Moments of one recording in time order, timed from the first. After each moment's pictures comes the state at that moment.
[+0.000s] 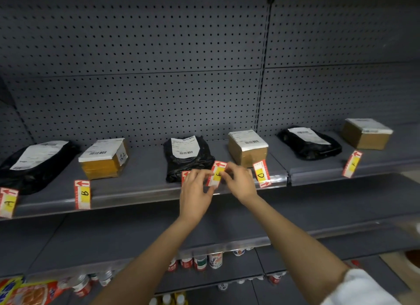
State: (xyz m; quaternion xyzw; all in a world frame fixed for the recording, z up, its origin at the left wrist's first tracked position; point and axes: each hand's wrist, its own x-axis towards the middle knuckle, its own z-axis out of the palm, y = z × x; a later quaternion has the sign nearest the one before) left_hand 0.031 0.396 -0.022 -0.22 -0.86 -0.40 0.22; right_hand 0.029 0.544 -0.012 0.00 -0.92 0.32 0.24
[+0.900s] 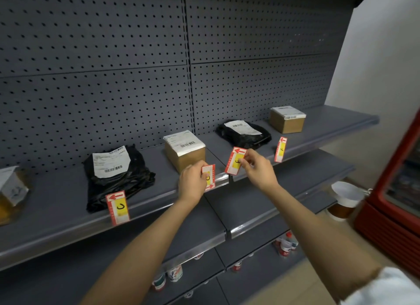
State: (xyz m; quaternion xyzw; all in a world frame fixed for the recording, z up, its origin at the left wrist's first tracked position) left_hand -0.007 0.554 -0.017 -0.30 -0.87 -0.37 0.10; right_hand 0.097 0.718 0.004 -0.17 -0.88 0.33 0.31
